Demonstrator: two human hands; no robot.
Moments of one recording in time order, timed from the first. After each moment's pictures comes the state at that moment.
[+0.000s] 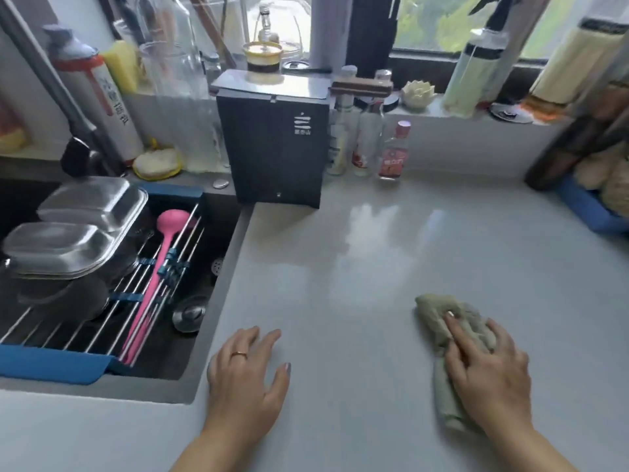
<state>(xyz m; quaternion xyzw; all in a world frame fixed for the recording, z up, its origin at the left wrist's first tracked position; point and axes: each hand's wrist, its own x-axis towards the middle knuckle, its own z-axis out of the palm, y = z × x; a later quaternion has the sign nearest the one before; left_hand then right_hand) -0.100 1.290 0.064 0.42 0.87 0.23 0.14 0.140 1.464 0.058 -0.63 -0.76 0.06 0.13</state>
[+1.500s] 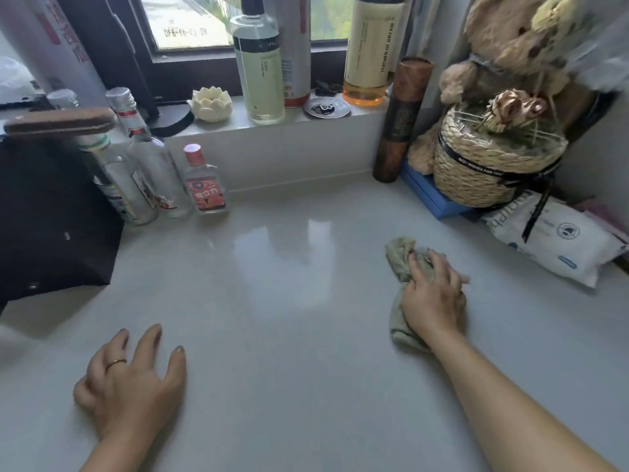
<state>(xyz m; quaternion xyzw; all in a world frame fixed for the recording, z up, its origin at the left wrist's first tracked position) -0.044 1.516 0.058 0.32 0.93 0.15 0.07 0.254 1.699 0.054 -0.71 -0.68 0.10 0.15</state>
